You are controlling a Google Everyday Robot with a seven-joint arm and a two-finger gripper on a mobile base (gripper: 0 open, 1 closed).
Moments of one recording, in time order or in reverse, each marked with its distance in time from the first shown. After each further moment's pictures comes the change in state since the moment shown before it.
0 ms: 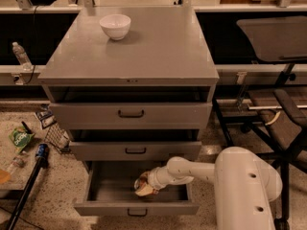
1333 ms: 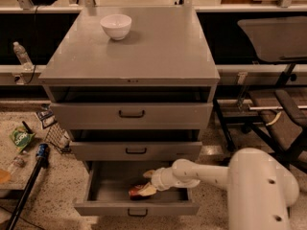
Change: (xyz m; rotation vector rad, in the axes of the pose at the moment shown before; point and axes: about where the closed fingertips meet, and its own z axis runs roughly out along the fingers) arm -0.005 0.002 -0.029 0.066 -0.020 0.073
